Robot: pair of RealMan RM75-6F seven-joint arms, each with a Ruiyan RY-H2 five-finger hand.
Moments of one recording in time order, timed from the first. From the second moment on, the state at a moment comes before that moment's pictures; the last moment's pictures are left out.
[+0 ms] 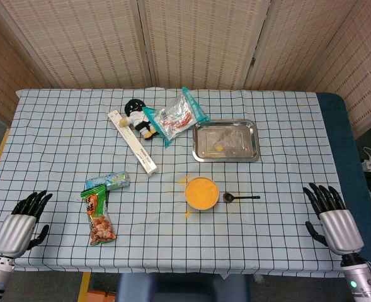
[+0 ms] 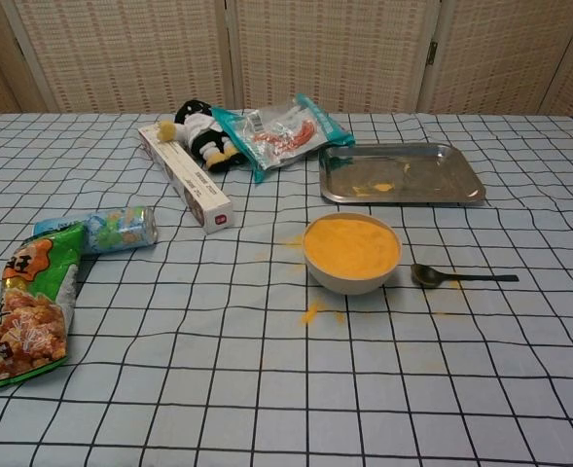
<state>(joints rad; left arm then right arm) -0.16 -1.16 0.02 -1.57 1.53 1.38 0.12 0.10 -1.18 -0.02 -1.58 -1.59 1.44 -0.12</state>
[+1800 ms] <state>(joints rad) -0.17 -1.12 0.03 -1.56 1.53 1.34 0.00 0.51 -1.61 0.12 -1.26 -1.34 0.94 -0.23</state>
